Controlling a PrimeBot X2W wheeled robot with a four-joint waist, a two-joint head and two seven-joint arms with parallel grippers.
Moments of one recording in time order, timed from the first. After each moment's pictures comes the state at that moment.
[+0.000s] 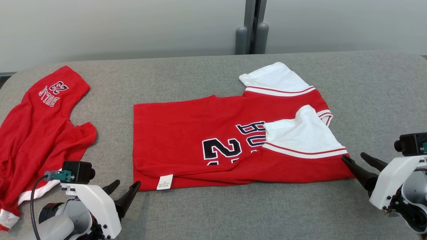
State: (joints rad) left arm -0.52 0.74 -1.14 0.18 -1.42 0.16 0.00; right arm -0.38 -0.58 0.54 0.42 0.98 0.13 0.19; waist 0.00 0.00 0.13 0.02
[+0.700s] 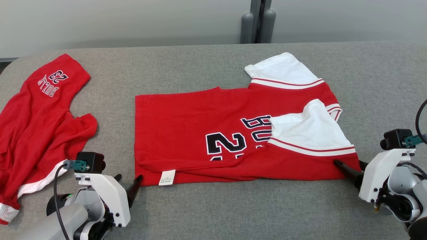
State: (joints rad) left arm -0.58 0.62 -1.18 0.36 -1.36 0.22 0.04; right arm -0.44 -0.44 0.45 0.58 0.87 0.13 0.37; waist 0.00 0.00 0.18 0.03
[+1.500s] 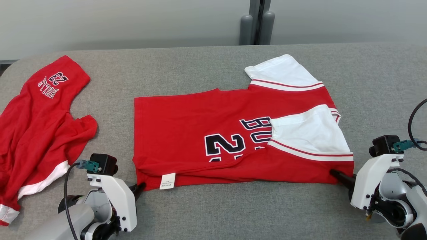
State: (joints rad) left arm -0.60 0.57 -1.21 0.43 -1.37 0.13 0.11; right arm -0.40 -0.40 0.42 0.53 0.88 0.13 0.46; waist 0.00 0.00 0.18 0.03
